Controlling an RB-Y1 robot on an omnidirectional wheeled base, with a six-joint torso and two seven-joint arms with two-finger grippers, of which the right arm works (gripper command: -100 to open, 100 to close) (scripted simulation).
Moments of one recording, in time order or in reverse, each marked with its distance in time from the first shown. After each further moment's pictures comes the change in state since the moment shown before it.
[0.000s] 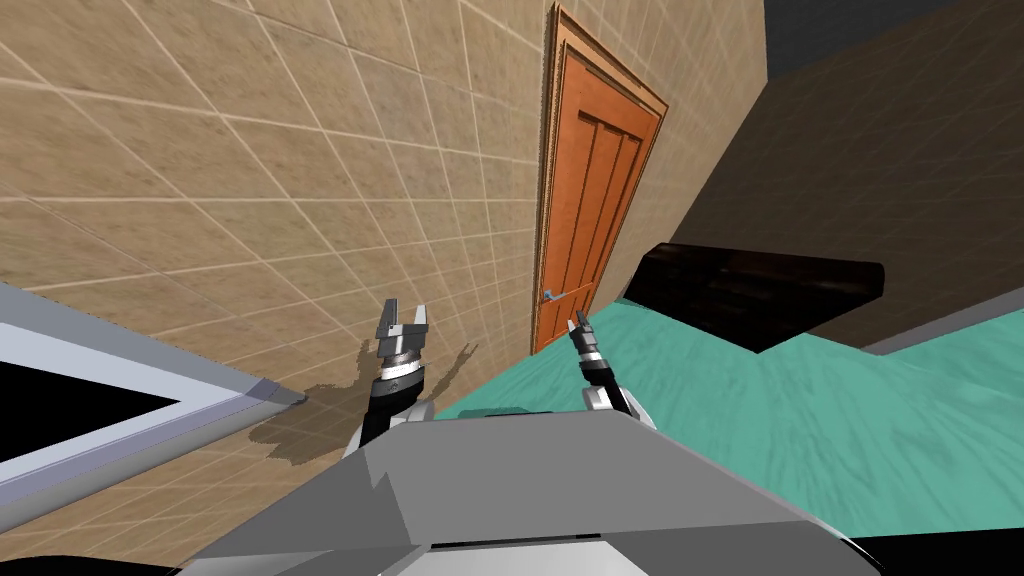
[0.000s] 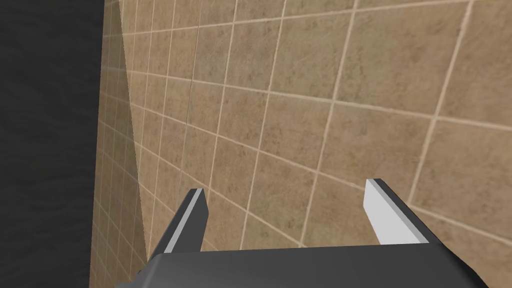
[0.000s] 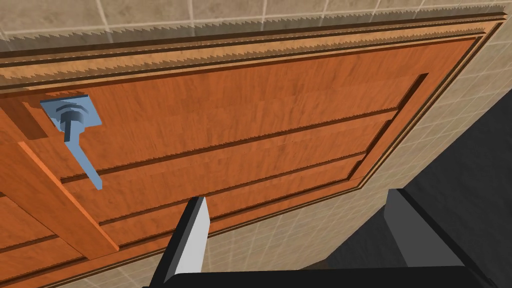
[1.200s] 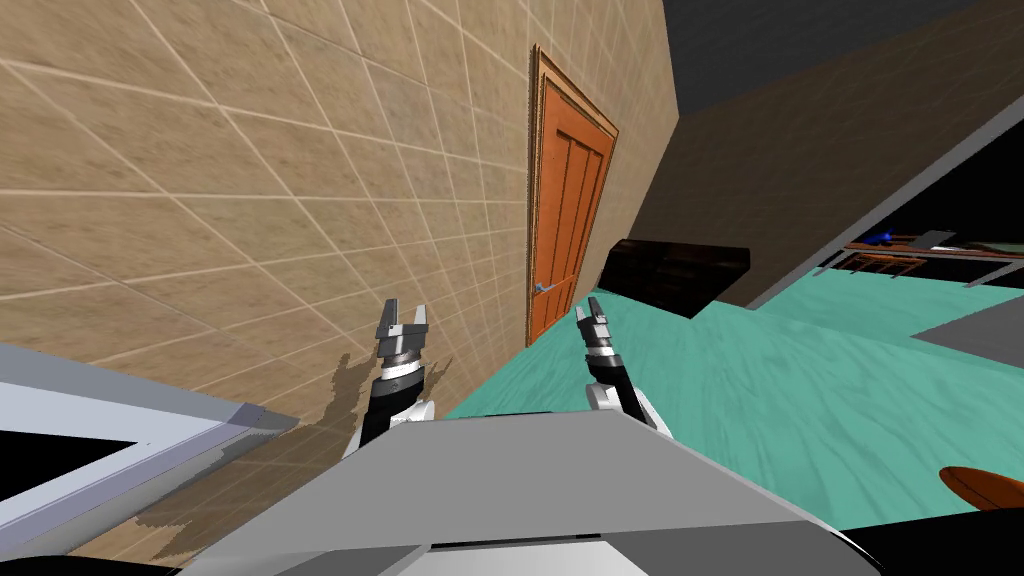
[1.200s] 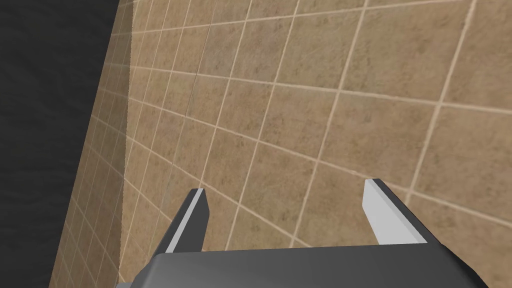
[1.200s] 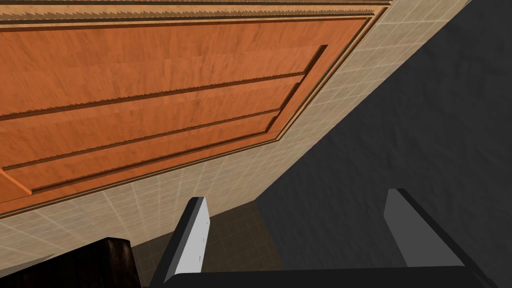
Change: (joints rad) arm 0.114 0.074 -0.032 -0.341 0.025 0.087 0.071
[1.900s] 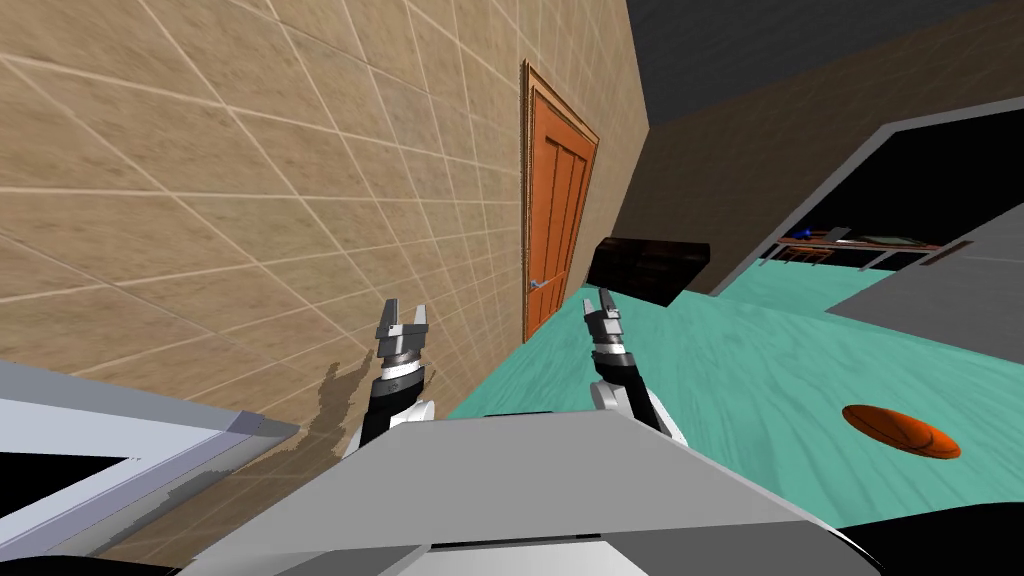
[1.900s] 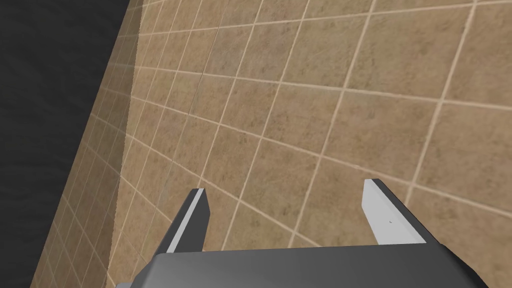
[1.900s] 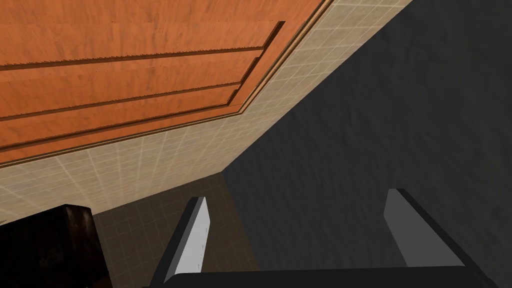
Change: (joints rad) arm 0.046 0.033 -0.020 -0.162 0.009 0.047 0.031
